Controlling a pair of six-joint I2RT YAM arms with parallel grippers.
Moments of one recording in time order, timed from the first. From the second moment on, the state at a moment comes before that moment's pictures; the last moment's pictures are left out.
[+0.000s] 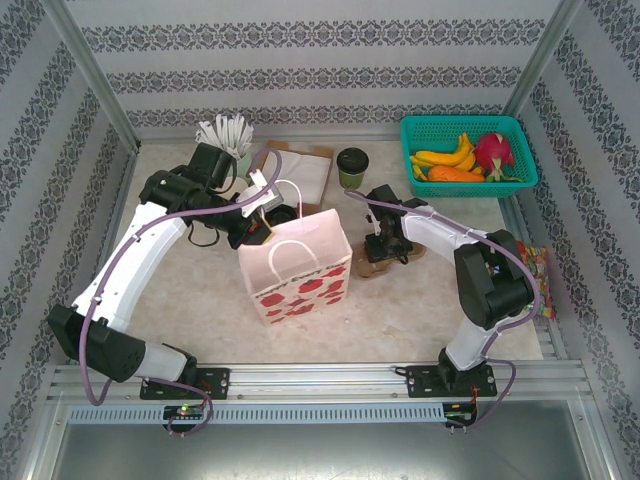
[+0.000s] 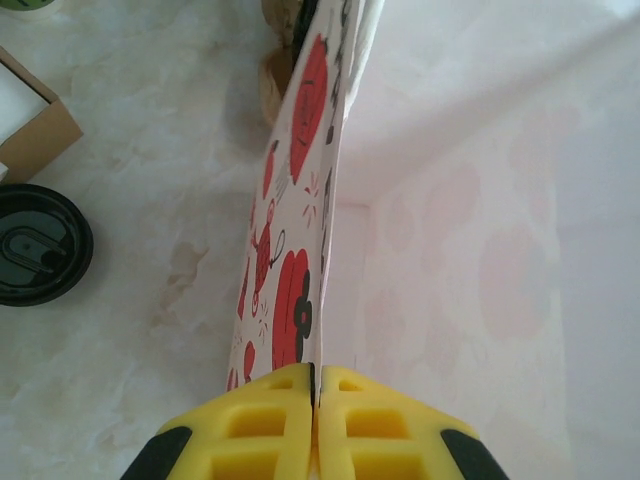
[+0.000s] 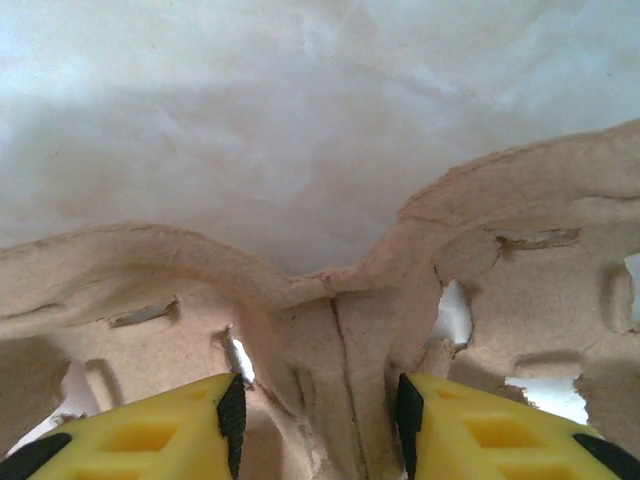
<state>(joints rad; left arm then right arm) -0.34 1.41 1.55 -1.26 0.59 0.52 0.40 1.73 1.13 -0.77 0.01 0.16</state>
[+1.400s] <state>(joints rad) -0.34 1.42 1.51 -1.23 0.59 0.43 0.34 1.54 1.15 -0.82 0.00 0.08</state>
